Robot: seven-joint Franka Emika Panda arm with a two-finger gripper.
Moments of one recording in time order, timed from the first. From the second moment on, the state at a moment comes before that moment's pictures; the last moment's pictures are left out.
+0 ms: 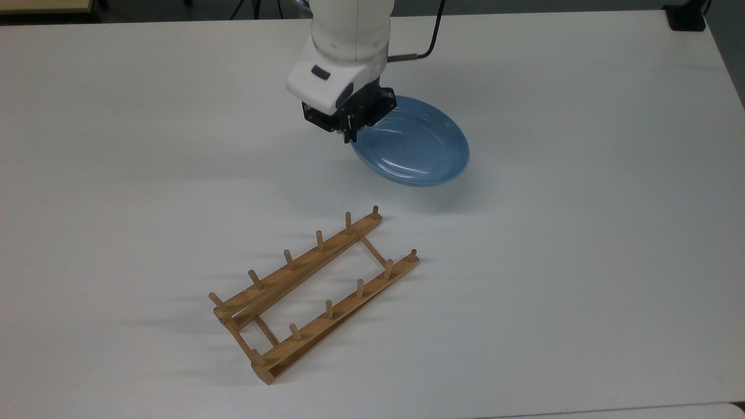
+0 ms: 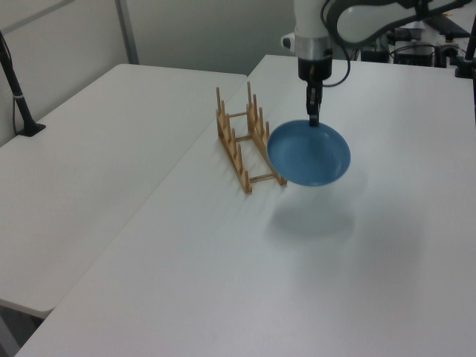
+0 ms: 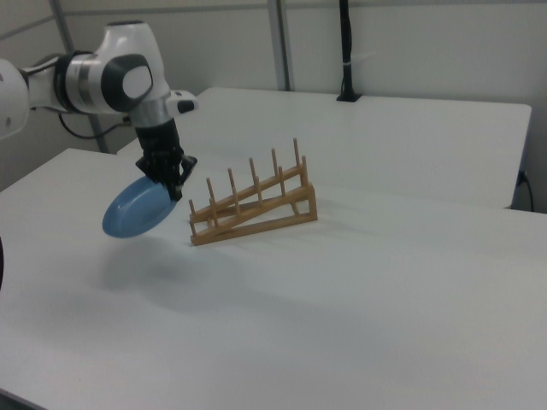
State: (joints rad) arm 0.12 0.25 0.02 -1.61 -0.05 1.86 -0.06
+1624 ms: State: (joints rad) arm 0.11 0.32 0.00 -1.45 -0.81 2.21 0.60
